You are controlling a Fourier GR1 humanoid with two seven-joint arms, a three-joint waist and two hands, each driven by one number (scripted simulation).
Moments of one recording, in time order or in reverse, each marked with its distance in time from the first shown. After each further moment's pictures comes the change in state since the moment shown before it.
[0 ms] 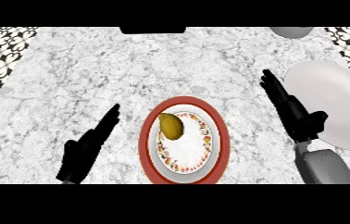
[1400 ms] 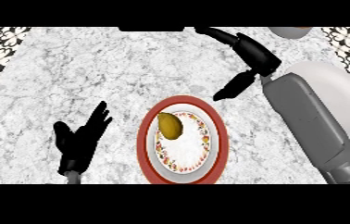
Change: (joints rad) left arm -0.022 -0.117 0.167 0.174 0.089 0.054 -0.016; right arm -0.611 0.006 0.150 0.292 0.341 0.185 -0.253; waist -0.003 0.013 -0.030
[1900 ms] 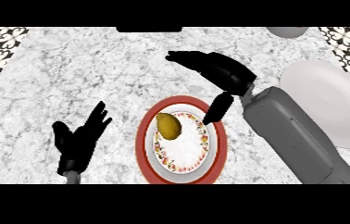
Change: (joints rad) left arm 0.002 -0.006 0.017 0.008 -0.010 -0.004 0.001; right arm 0.040 0.027 0.174 -0.241 0.172 0.074 0.310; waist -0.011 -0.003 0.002
